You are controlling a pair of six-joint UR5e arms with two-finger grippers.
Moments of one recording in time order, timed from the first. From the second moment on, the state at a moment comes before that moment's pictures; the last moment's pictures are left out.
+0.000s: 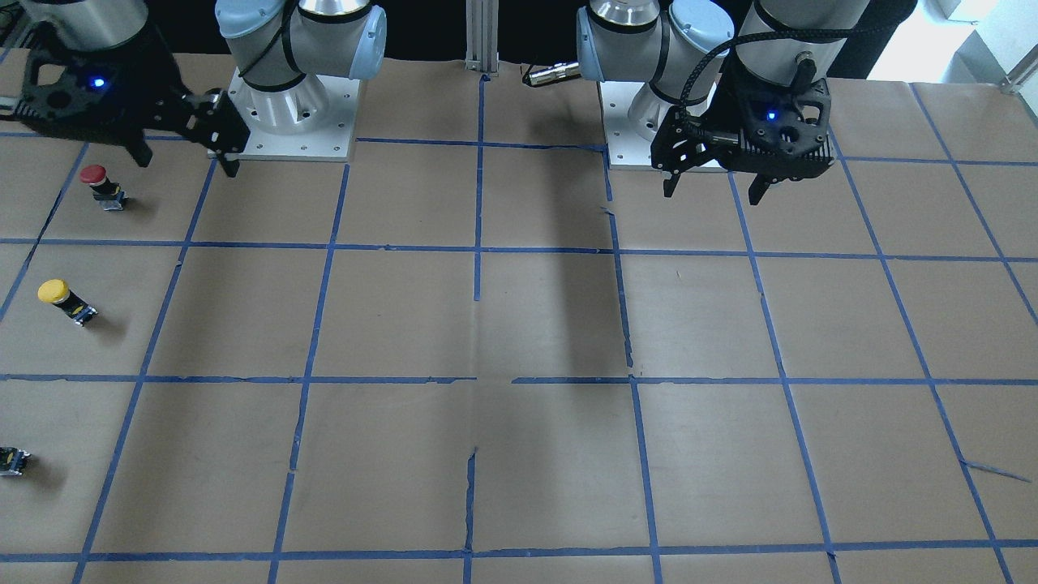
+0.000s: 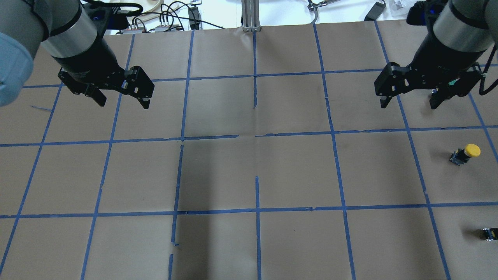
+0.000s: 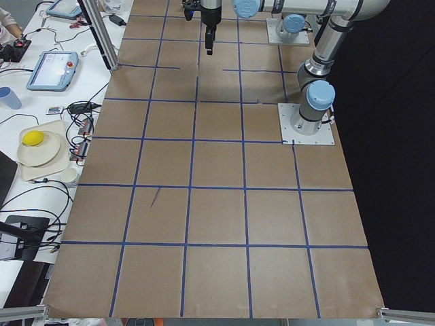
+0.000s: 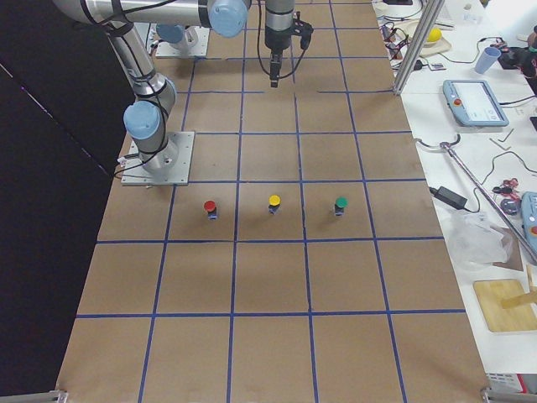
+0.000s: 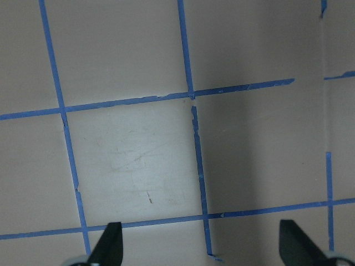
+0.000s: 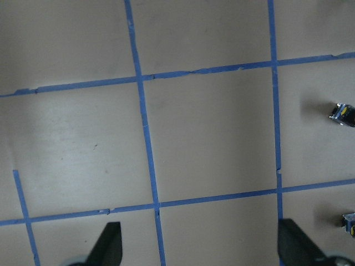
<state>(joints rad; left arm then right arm) -1.56 -1.53 -1.59 -1.60 1.59 0.11 1.49 -1.72 1.66 -1.49 -1.61 0.00</state>
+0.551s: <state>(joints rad) -1.56 -1.53 -1.59 -1.60 1.59 0.11 1.54 -1.75 1.67 -1.45 -1.56 0.03</state>
